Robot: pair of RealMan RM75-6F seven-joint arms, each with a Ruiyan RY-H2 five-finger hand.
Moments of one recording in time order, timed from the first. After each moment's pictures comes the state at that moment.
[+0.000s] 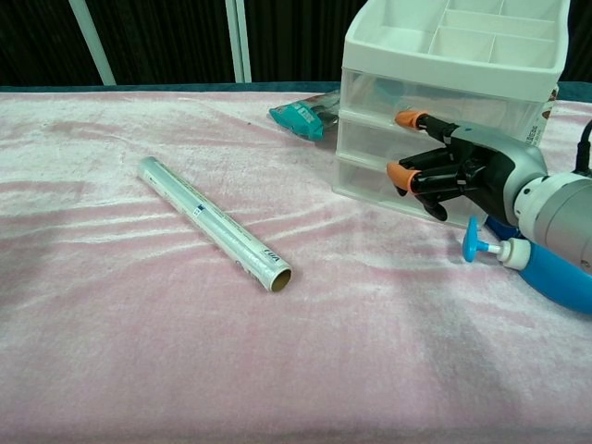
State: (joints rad) left arm -0.06 -1.10 -0.06 -1.66 1.42 1.49 0.07; right arm 0.49 -1.66 0.32 -1.68 -1.05 1.01 0.32
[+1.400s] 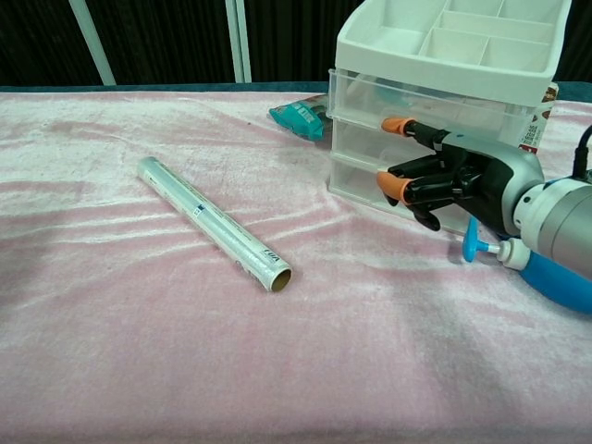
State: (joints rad) left arm -0.06 -1.10 -0.07 -1.67 1.42 1.49 0.07; right arm 0.48 -1.63 0.28 -1.73 -1.11 0.97 0.38
